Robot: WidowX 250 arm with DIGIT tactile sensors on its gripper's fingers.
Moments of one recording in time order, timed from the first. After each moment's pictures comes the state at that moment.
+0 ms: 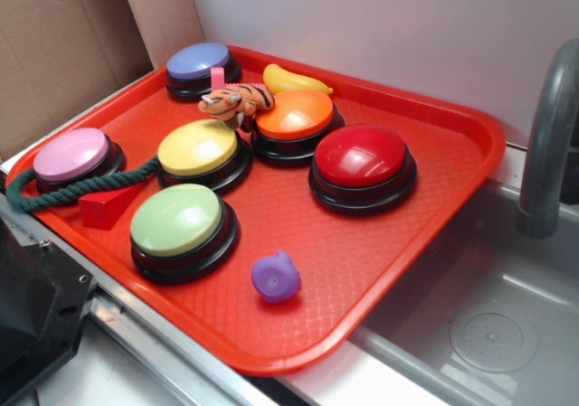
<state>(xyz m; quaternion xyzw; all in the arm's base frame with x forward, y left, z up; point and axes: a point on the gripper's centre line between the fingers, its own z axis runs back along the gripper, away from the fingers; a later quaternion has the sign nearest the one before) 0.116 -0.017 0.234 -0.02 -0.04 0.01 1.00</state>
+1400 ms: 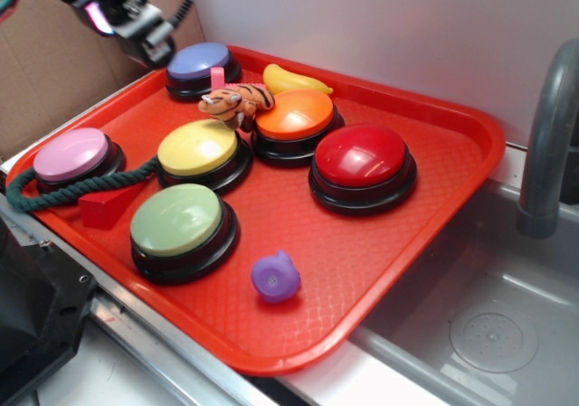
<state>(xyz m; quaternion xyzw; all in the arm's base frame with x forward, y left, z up) 0.202 0.018 0.145 0.03 -0.13 -0.04 0.99</state>
